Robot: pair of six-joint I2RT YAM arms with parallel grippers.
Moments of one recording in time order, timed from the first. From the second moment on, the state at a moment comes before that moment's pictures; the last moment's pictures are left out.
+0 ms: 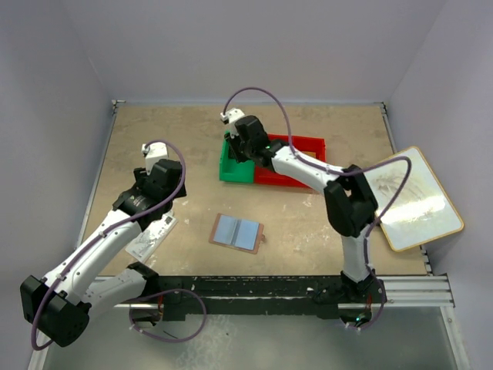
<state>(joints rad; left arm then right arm) -0.51 0.99 0.88 -0.67 -0.65 -0.49 0.71 2.07 1.65 -0.25 0.14 -0.03</state>
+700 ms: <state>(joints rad) -0.48 0.89 0.88 -0.70 -0.81 -0.54 1.10 1.82 1.22 -0.30 0.41 0.72</state>
